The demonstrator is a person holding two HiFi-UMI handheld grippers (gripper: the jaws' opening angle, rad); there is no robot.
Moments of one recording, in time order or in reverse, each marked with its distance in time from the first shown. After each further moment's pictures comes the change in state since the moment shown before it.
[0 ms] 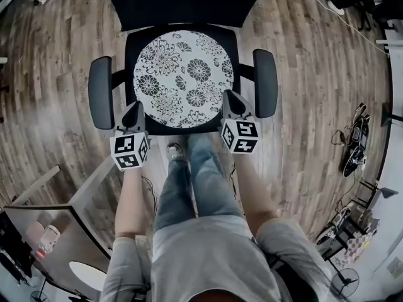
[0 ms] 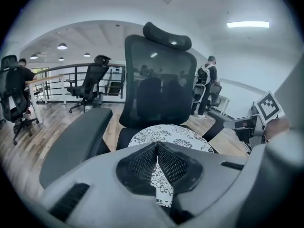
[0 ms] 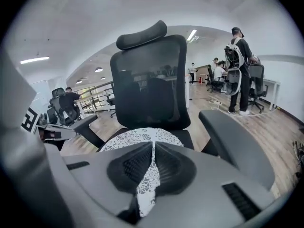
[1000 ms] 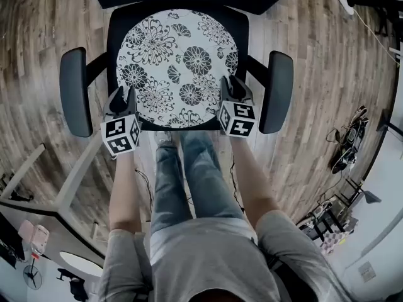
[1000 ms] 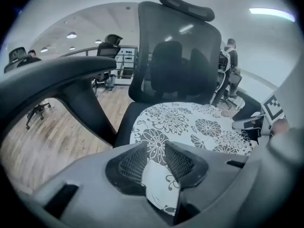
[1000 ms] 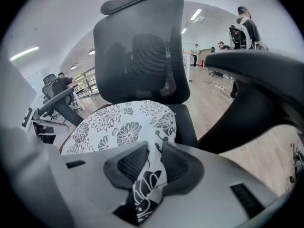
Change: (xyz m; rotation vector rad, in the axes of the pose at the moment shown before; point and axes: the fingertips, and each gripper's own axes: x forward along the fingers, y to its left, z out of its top) left arm 0.093 0.035 -0.075 -0.099 0.173 0.141; right arm 0.108 -0.056 -0.074 -0.019 0.225 -0.017
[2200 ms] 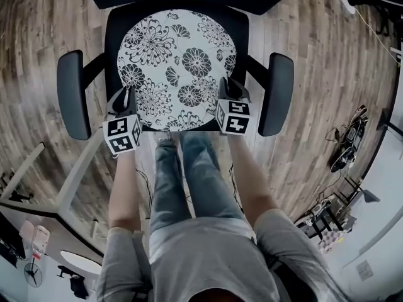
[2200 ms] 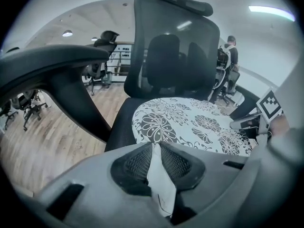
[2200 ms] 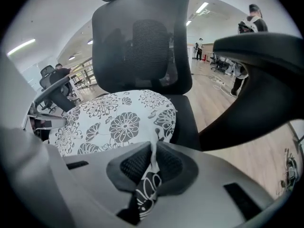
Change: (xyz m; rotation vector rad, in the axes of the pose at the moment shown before) left arm 0.011 -0.009 -0.007 0.019 0.040 -0.026; right arm 0.012 -0.003 -0.014 -0.039 0.108 -0.024
